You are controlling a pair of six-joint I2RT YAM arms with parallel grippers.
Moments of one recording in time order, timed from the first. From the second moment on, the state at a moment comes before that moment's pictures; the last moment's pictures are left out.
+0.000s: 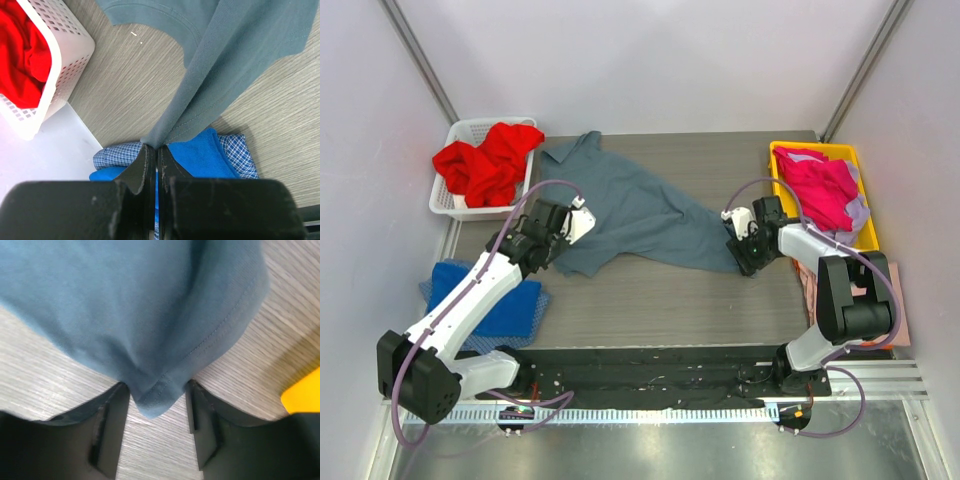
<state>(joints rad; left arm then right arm) -0.46 1.17 0.99 -0.78 -0.34 0.52 0.11 1.57 0.86 -0.50 -0.12 -0.47</state>
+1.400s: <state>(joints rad) -0.46 1.03 1.39 -0.68 -0.26 0.37 0.12 1.19 1.65 -0.99 0.03 -0.40</state>
